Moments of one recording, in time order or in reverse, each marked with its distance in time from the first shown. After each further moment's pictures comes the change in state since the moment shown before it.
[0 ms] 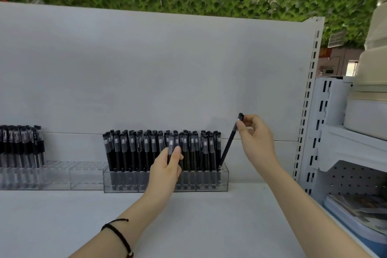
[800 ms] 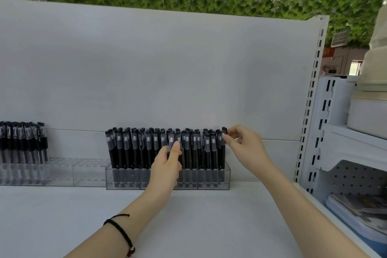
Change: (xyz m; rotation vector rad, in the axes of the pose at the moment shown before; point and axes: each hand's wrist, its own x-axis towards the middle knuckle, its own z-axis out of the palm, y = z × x) left_hand 0.001 0.005 -0.001 -0.074 0.018 -0.111; right_hand -0.006 0.014 0.009 -0.258 -0.267 -0.026
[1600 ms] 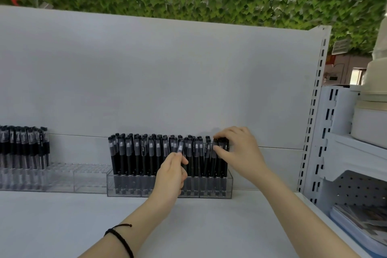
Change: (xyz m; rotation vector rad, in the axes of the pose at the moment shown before) left_hand -0.001 0.002 0.003 -0.014 -0.061 -0.024; right_hand 0.011 -0.007 0.008 -0.405 -0.010 -0.314
